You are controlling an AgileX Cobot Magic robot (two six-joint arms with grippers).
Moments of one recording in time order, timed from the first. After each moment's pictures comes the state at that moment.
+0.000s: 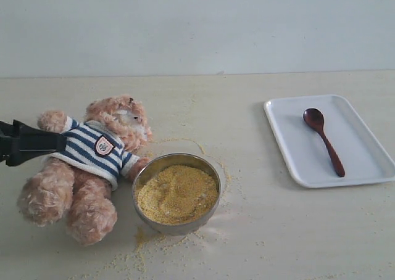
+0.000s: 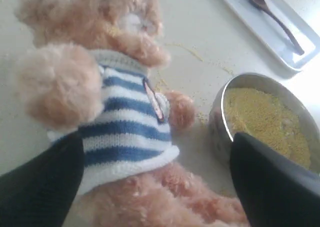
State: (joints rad) left arm 0.26 1.53 -0.65 -1.42 0.87 1.75; right arm 0.14 0.00 0.00 -0.61 0.40 0.28
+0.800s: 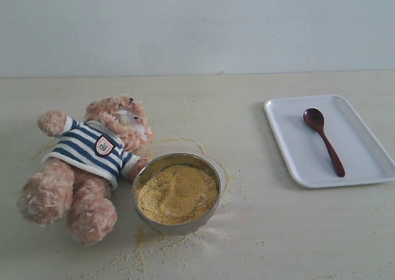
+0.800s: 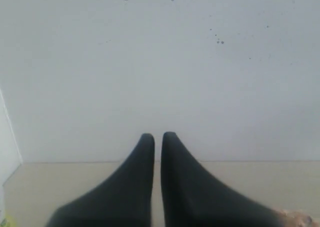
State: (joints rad) left arm 0.26 0.74 -0.61 -1.59 0.22 1.64; right arm 0.14 0.00 0.00 -0.61 0.40 0.28
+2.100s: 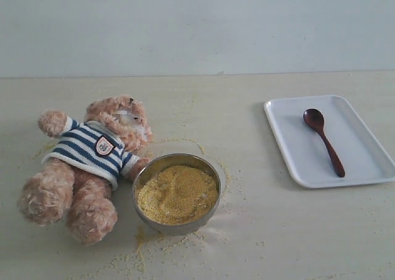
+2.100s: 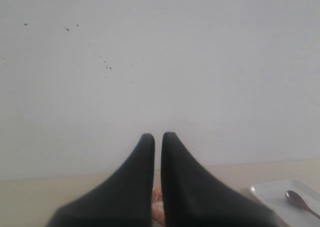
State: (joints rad) left arm 0.11 0.01 -0.34 -0.99 0.43 0.81; right arm 0.14 0.00 0.00 -0.61 0.39 0.28
